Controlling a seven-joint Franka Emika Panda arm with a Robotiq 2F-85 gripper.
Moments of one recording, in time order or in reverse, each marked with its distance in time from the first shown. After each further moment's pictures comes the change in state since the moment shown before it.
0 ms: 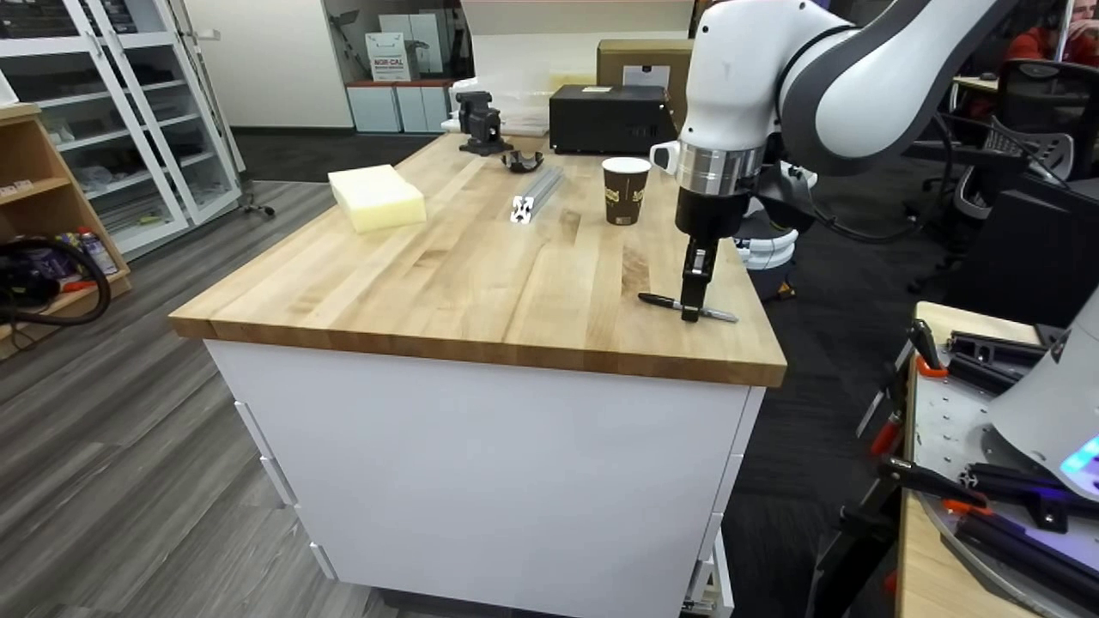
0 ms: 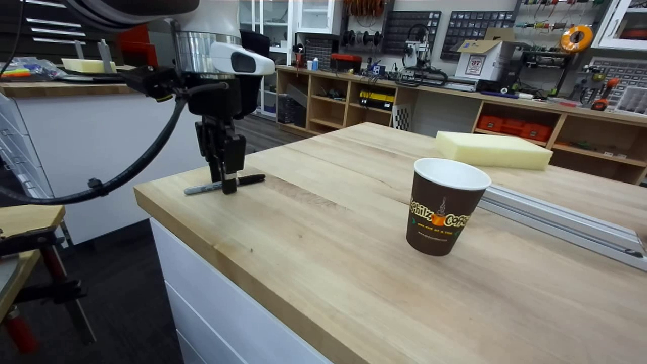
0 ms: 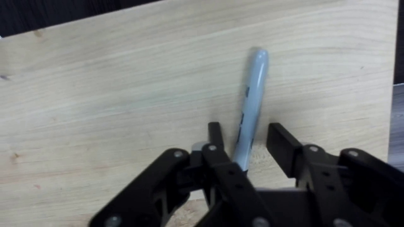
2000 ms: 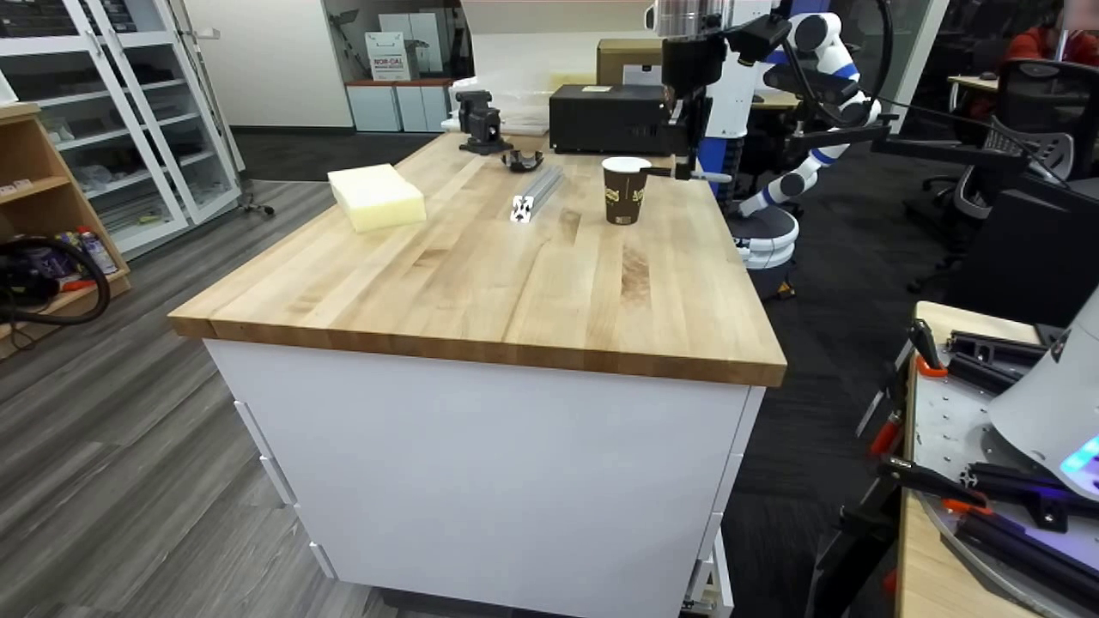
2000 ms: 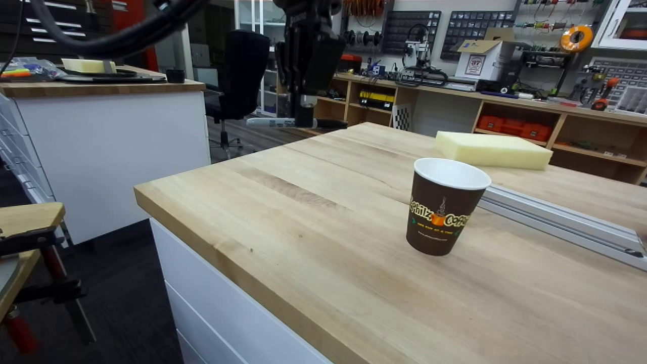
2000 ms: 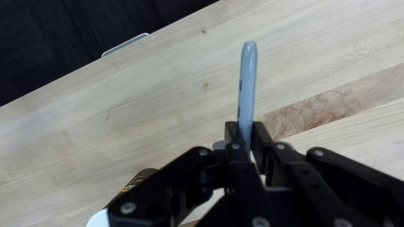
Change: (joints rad) arm -0.132 -0.050 -0.132 0.389 0.002 -0.491 -0.092
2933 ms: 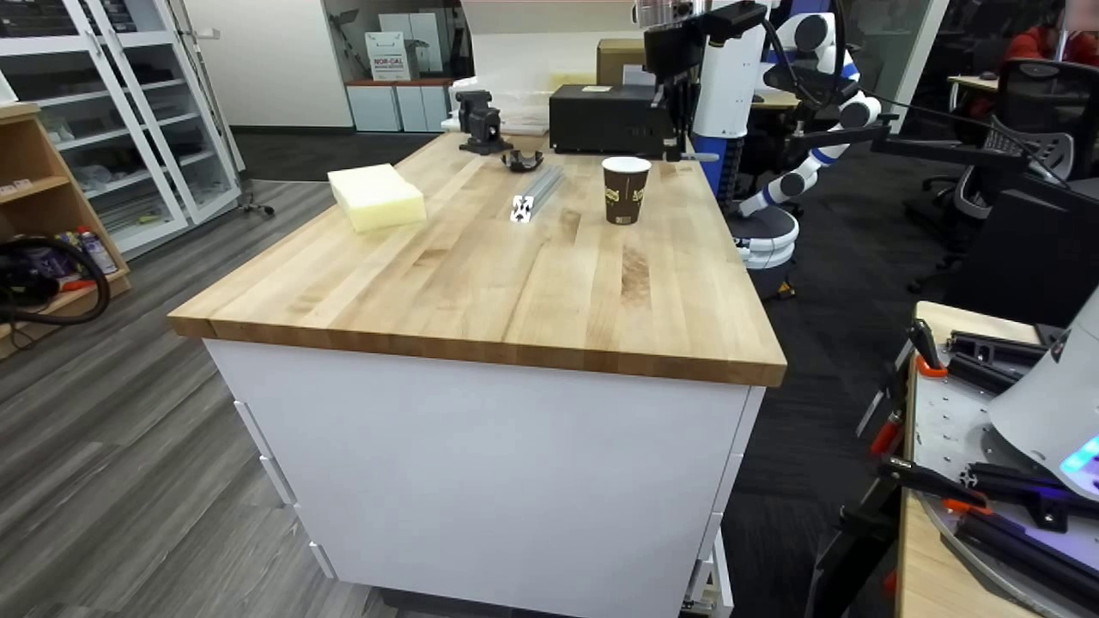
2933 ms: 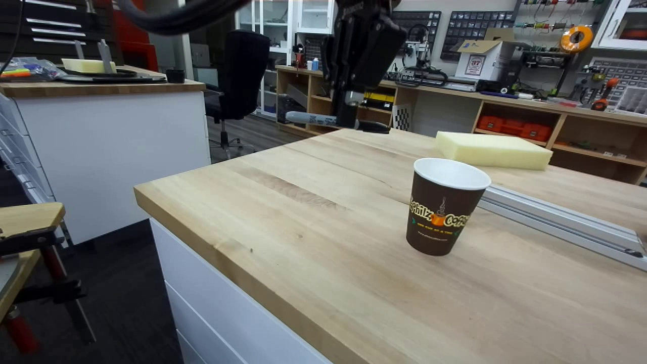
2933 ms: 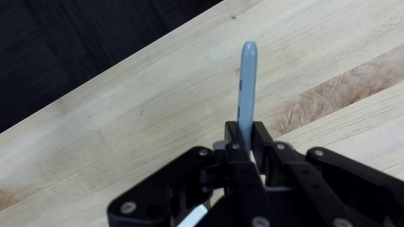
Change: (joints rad) arm -0.033 0.158 -0.038 0.237 0.007 -0.161 0.000
